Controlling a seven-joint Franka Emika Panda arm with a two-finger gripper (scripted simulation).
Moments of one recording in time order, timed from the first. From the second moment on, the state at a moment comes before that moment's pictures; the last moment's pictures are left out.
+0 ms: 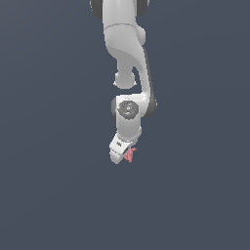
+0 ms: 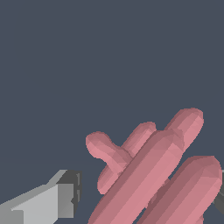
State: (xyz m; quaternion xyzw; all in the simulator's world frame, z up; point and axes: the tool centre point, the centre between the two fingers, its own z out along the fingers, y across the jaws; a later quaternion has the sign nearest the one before) arm 0.009 0.011 0.036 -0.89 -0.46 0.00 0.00
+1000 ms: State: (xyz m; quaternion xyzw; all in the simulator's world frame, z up) arm 0.009 0.012 0.036 -0.89 -0.46 0.00 0.00
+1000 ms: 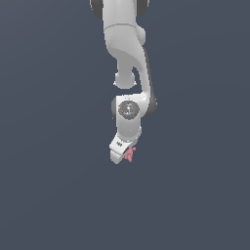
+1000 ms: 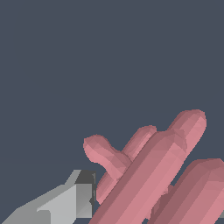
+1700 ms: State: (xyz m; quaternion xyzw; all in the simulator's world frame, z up) arm -0.012 0.035 0.116 -0.89 -0.46 0.00 0.00
